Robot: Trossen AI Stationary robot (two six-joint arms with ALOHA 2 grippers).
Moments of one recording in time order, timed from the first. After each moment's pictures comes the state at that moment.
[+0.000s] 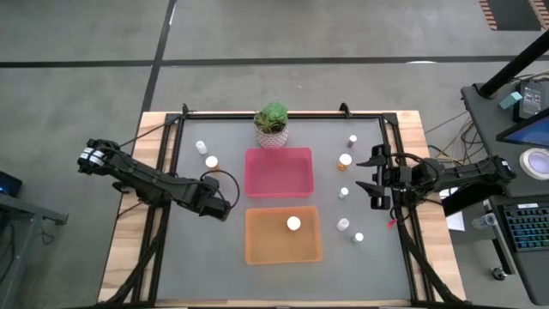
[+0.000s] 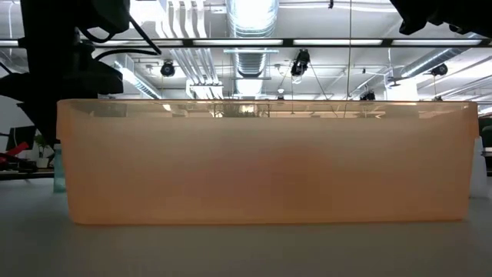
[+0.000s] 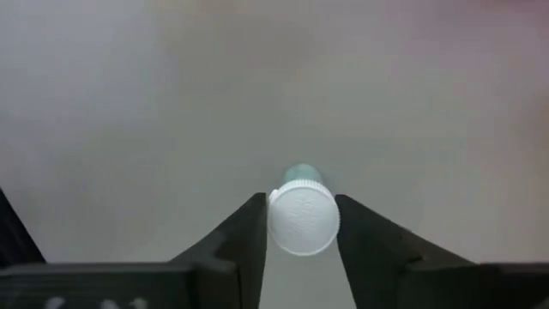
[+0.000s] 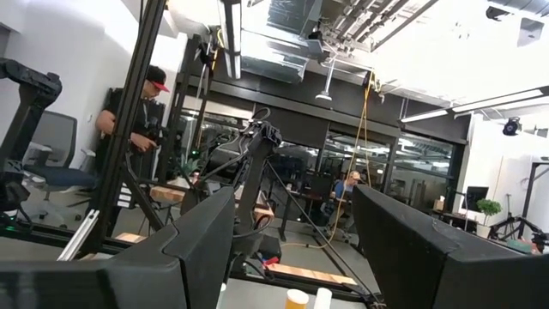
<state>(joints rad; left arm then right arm) -0.31 1.35 0.82 -1.00 -0.21 -1.45 0.14 0.37 0.14 0.63 0.08 -0.31</state>
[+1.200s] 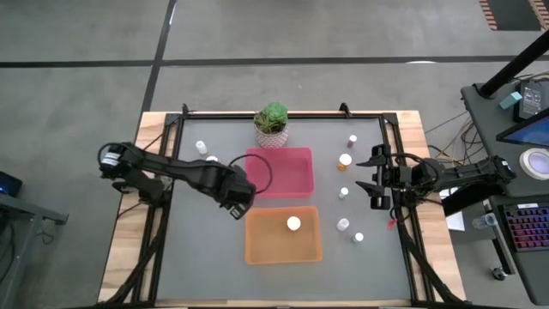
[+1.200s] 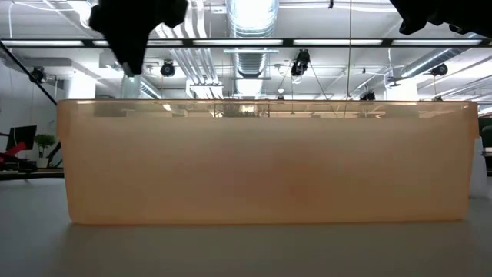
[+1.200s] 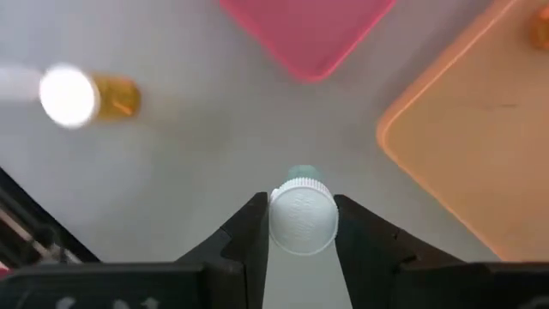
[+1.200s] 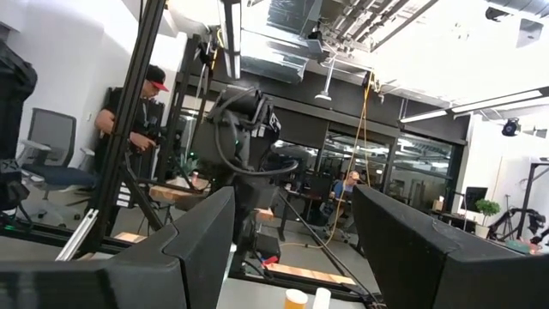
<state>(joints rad) -0.20 1.60 1.51 -1.41 -0.19 -0.96 0.14 0.37 0.14 0.63 0.08 -0.31</state>
